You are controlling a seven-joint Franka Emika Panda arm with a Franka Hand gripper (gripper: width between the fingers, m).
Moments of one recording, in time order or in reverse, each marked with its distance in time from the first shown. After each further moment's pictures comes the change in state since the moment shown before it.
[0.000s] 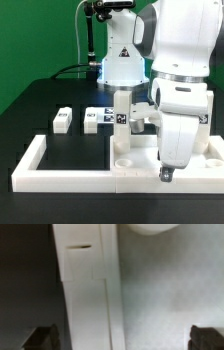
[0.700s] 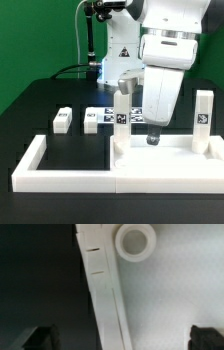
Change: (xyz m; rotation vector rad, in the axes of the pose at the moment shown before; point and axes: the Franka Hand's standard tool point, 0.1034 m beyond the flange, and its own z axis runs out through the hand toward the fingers) arm -0.023 0.001 -0.045 -0.026 -0.005 0.082
